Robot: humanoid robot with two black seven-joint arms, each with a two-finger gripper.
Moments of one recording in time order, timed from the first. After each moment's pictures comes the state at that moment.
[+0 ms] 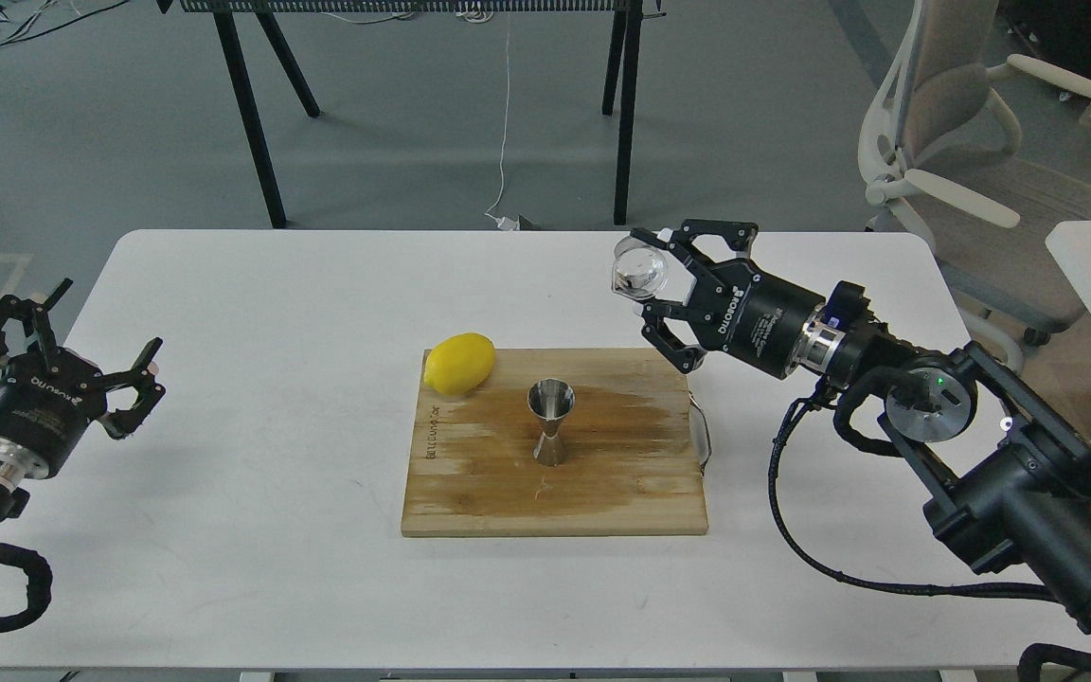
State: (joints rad) left arm -0.27 0.77 -0.66 -1.02 -0.23 -0.49 -0.49; right arm 0.54 -0.20 0.99 1.10 -0.36 0.49 -0.30
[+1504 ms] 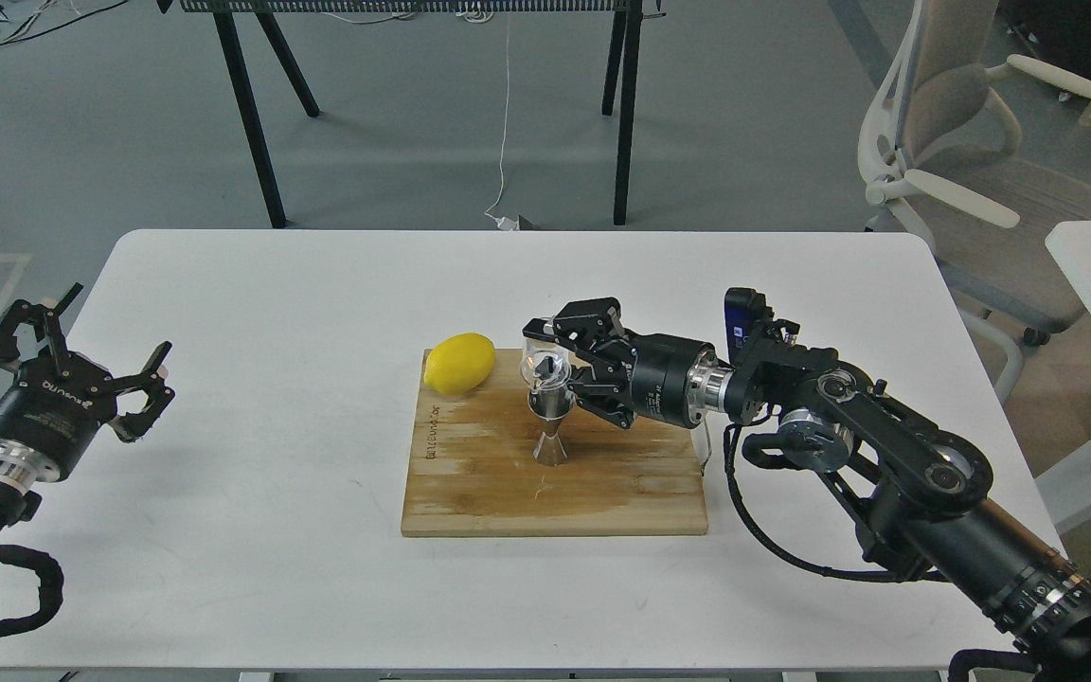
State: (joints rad) left arm -0.27 0.75 -0.66 -1.02 -0.23 -0.49 -0.49; right arm 0.57 -0.09 0.87 1.09 -0.88 0.48 -0.20
